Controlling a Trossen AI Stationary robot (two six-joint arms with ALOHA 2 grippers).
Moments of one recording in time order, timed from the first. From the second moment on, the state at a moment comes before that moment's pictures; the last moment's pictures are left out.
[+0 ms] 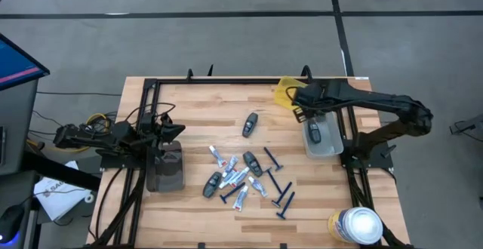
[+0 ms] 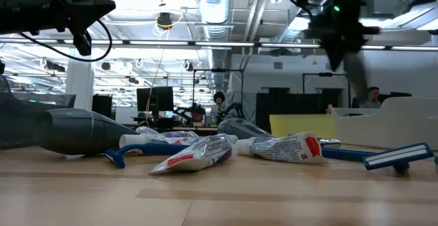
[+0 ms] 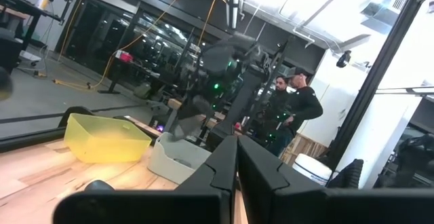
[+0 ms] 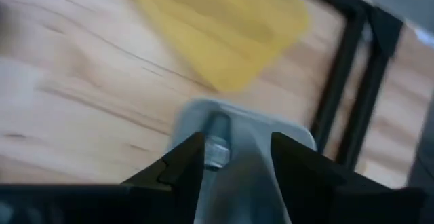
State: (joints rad) left arm -0.10 0.09 0.01 0.38 -0.31 -0.40; right arm -0.31 1.33 1.15 -1.32 0.43 0.84
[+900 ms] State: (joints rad) left arm -0.10 0.09 0.01 0.38 -0.31 -0.40; right arm -0.31 1.33 1.01 -0.70 0.12 0.73
